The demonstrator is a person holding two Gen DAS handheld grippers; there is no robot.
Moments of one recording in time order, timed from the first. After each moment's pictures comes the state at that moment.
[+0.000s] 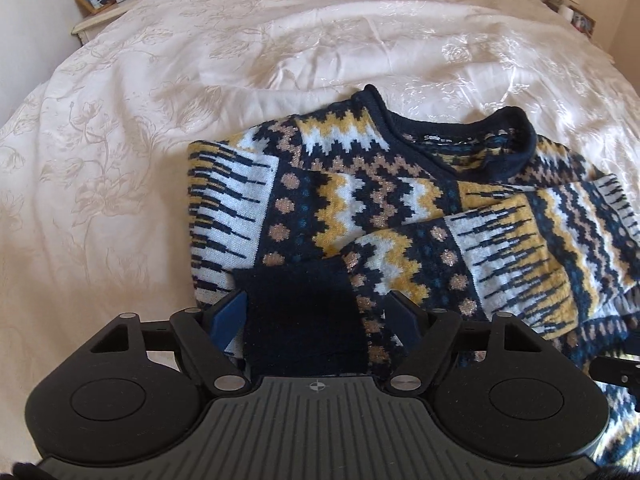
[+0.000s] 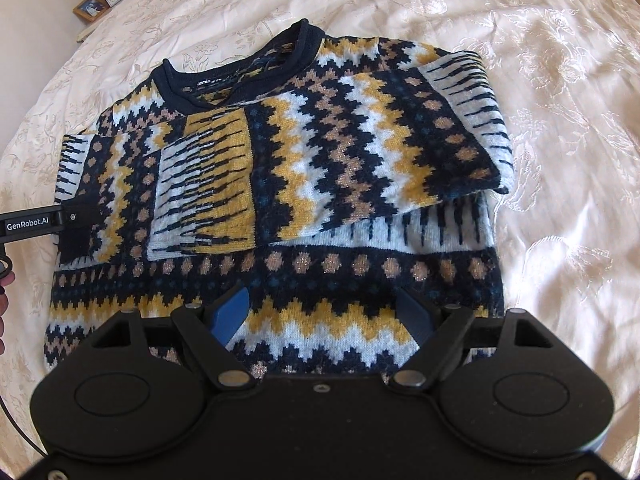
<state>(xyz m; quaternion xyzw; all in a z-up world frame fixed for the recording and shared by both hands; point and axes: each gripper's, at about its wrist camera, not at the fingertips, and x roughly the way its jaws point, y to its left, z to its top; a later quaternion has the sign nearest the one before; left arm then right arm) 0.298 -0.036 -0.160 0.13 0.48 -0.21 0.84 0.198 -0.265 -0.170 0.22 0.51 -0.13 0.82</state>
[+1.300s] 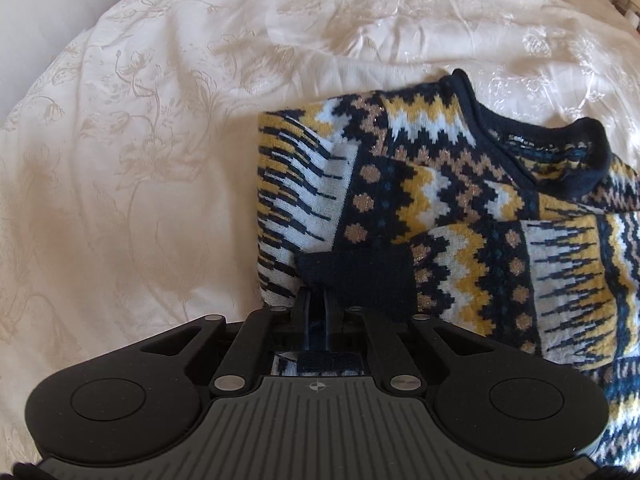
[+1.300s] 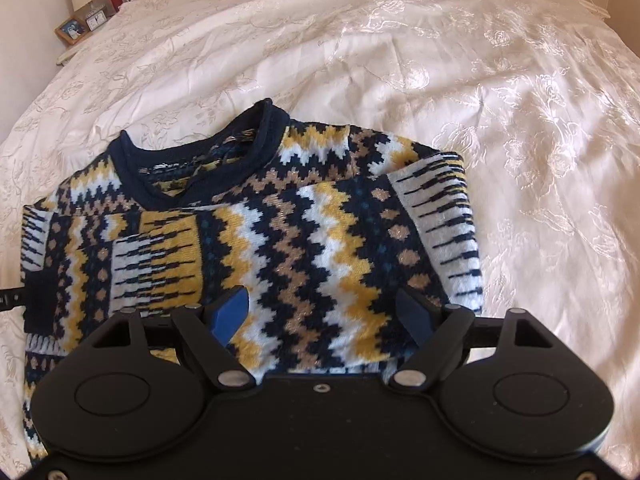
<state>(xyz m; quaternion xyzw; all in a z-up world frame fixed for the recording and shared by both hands) 0.335 -0.022 -0.169 0.12 0.55 -0.11 0.82 0.258 -0.319 -0.168 0.18 0.49 -0.18 0.84</state>
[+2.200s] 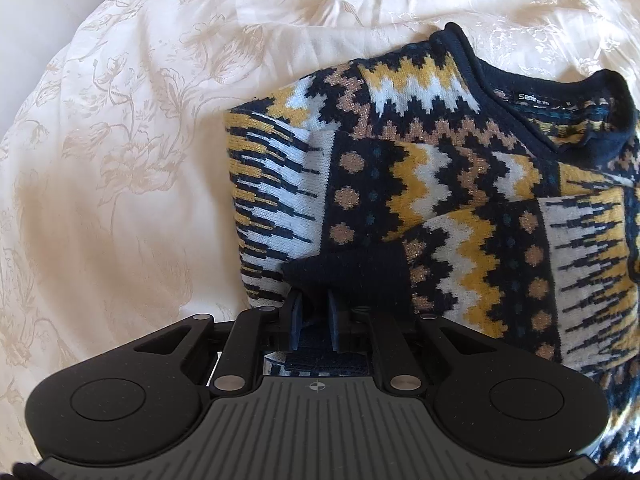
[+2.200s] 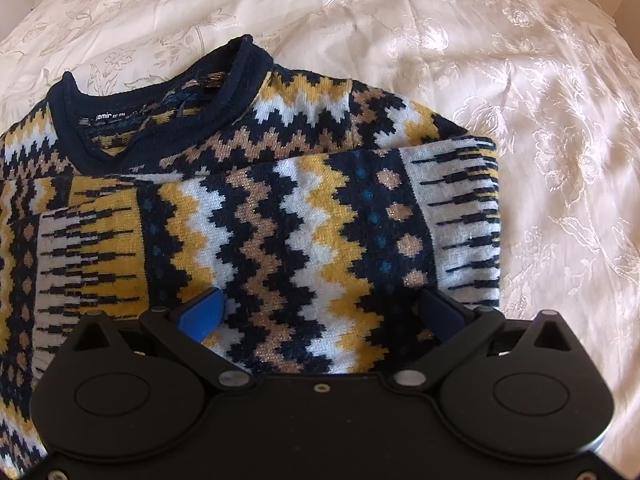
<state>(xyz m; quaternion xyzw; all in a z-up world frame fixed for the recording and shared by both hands) 0.346 -0.052 -0.180 0.18 0.58 -0.09 0.79 0.297 -0.306 -0.207 0.13 0.54 -0.19 0.81</state>
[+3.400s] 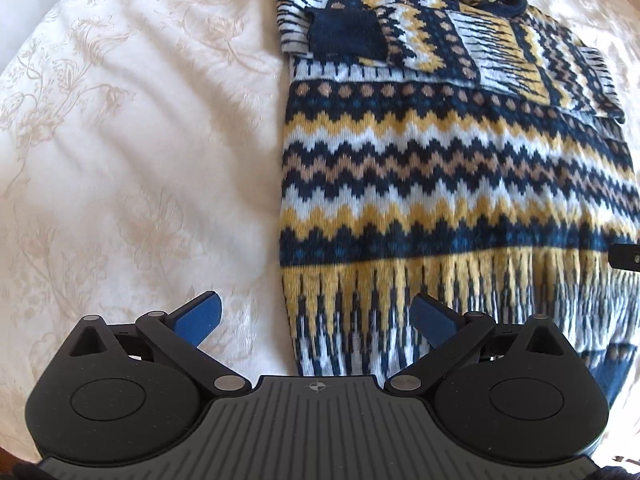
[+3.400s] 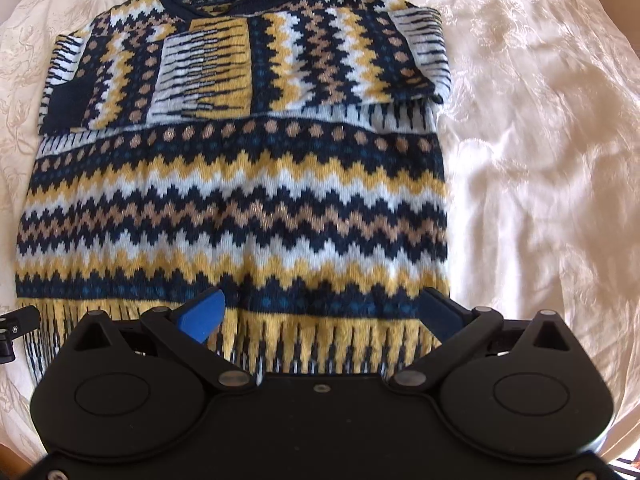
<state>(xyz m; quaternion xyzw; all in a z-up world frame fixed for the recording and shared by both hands) 0.151 0.062 -0.141 0.14 0.61 -0.14 0.76 0.144 -0.206 -0.145 0.14 0.61 -0.18 0.76</state>
